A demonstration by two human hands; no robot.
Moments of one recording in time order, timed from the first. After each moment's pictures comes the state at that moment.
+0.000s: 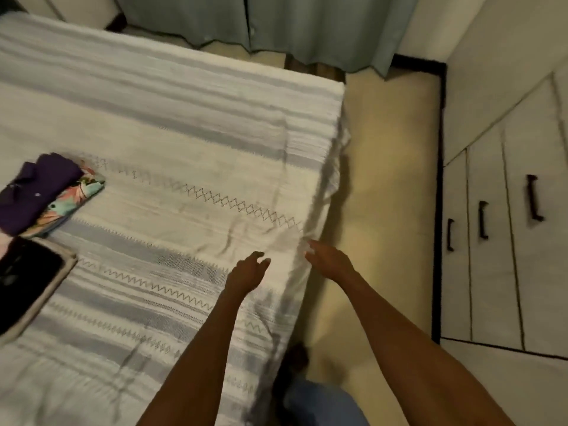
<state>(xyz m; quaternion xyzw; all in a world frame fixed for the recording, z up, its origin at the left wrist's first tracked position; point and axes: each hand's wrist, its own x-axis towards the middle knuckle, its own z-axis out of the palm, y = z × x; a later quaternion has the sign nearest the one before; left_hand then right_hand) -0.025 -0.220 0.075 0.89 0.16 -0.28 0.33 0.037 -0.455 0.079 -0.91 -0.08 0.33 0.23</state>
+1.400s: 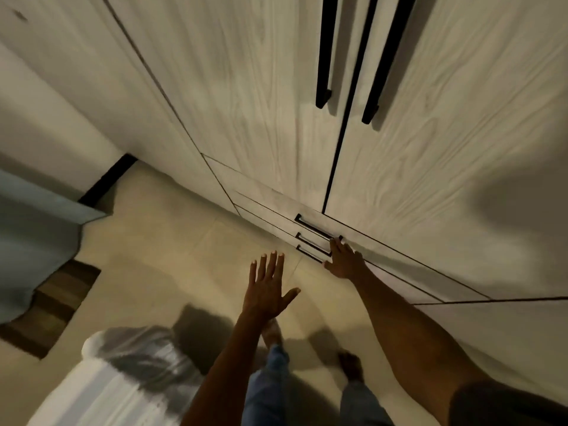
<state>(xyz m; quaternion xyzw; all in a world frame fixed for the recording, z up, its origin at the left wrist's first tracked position) 0.463 -0.814 0.131 0.75 -0.61 -0.24 -0.07 0.274 -0.987 0.054 -0.80 0.49 0.23 0.27</state>
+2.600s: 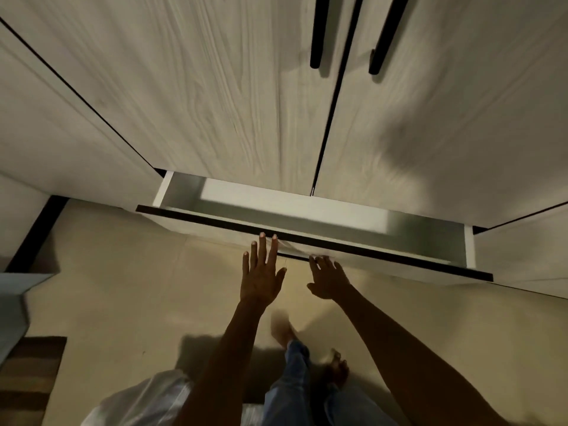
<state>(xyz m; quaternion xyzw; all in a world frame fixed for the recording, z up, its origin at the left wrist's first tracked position) 0.533 -0.842 0.074 0.69 -0.69 -0.22 -0.01 0.330 -0.872 0.017 -0.78 0.54 0.21 0.23</state>
